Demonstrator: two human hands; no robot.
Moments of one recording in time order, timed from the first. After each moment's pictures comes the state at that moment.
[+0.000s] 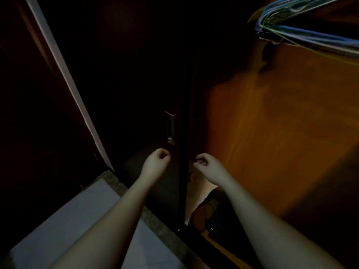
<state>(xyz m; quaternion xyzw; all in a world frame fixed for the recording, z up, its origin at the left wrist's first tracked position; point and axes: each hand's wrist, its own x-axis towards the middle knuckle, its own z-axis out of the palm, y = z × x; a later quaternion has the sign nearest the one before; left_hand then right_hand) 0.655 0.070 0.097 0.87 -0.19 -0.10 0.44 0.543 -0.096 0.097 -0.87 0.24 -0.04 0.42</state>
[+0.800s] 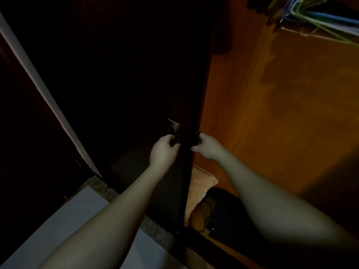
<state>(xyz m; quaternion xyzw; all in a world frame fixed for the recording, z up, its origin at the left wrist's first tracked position) 0.746 0.018 0.092 0.85 -0.30 -0.05 0.43 0.666 -0.142 0.106 -0.88 0.27 -0.04 0.40</state>
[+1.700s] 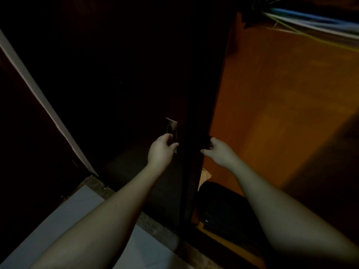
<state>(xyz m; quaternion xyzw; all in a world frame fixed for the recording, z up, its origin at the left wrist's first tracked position) 0.691 0.009 0.092 0.85 -0.31 -0.06 0.43 0.562 -0.160 0.100 -0.86 0.27 -0.08 0.43</state>
